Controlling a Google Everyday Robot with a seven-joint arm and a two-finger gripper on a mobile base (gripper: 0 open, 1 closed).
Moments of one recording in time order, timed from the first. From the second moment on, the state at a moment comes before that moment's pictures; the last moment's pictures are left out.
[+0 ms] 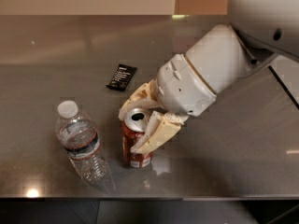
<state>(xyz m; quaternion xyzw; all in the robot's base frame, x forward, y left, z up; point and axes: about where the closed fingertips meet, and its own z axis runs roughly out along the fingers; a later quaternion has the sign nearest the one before) 0.367 0.024 0.931 -0.78 0.49 0.27 0.29</state>
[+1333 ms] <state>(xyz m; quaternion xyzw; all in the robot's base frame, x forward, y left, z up) 0.367 0.050 0.908 -0.78 0.49 0.27 0.27</state>
